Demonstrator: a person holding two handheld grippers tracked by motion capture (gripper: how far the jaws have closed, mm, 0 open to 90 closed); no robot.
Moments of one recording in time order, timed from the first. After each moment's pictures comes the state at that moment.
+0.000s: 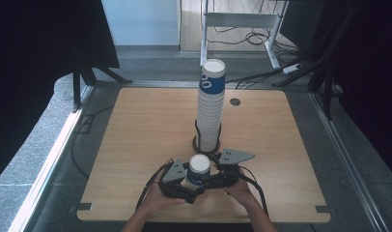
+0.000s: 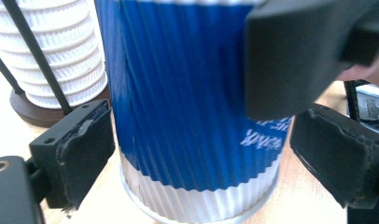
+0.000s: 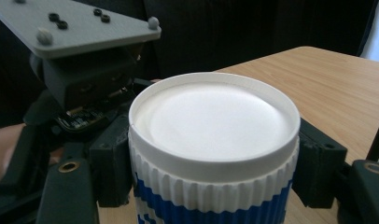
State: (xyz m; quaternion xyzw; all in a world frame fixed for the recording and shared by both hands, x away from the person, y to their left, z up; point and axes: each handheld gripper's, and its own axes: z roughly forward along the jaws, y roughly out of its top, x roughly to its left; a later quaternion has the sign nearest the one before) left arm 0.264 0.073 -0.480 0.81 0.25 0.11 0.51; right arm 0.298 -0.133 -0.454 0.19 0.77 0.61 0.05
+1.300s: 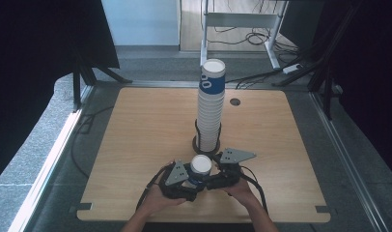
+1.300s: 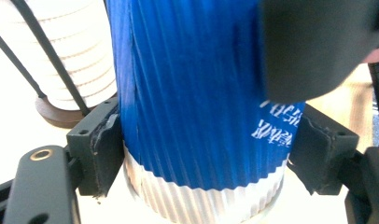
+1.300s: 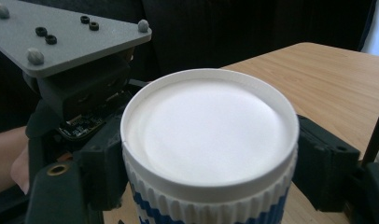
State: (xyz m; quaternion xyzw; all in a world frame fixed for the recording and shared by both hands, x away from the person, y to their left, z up) left arm 0.261 0.071 -0.478 0.83 0.24 0.15 0.49; right arm 0.297 -0.136 -0.452 0.20 0.76 0.61 0.04
